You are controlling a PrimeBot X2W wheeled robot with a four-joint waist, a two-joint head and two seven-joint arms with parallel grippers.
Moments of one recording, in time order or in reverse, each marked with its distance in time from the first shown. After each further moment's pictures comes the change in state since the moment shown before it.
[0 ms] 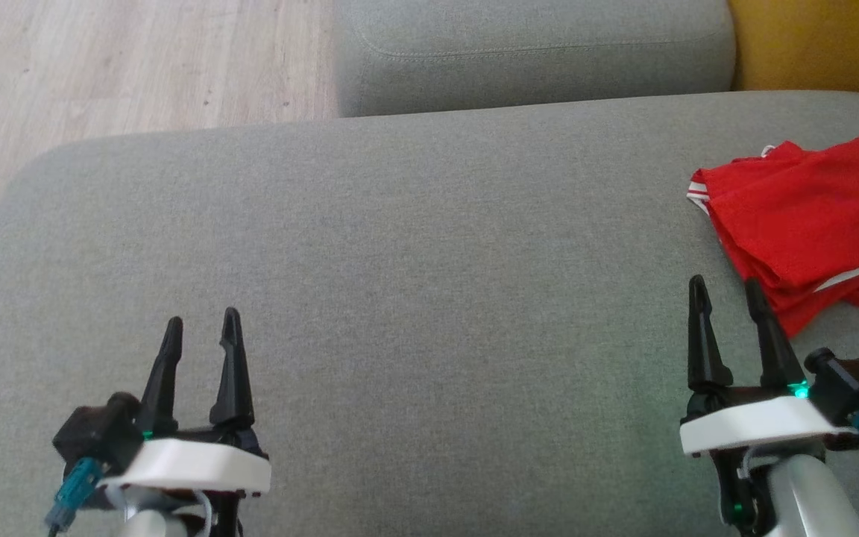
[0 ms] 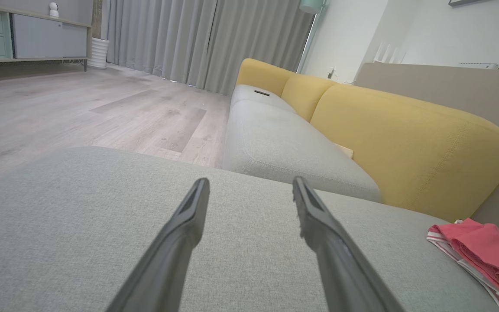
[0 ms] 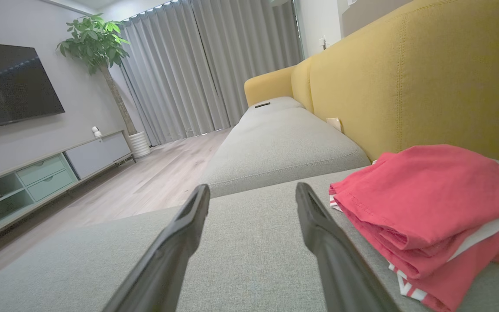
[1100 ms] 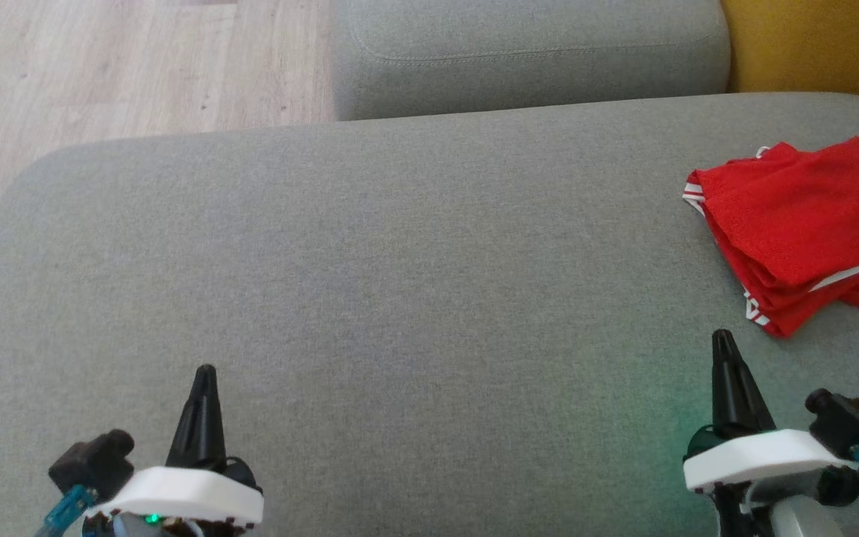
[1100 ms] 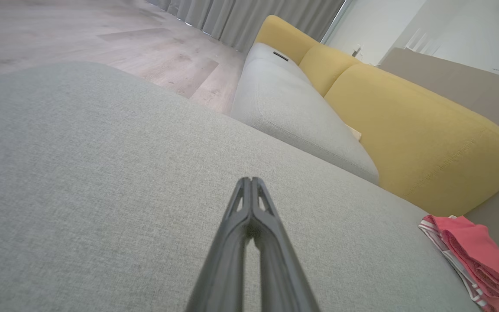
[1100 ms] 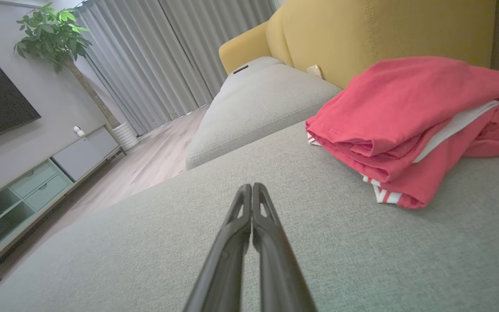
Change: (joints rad) left arm 0.045 -0.004 0.012 0.099 -0.180 -0.018 0.035; right arm 0.058 0.003 -0.001 0.076 0.146 0.000 0.042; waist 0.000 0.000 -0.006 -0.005
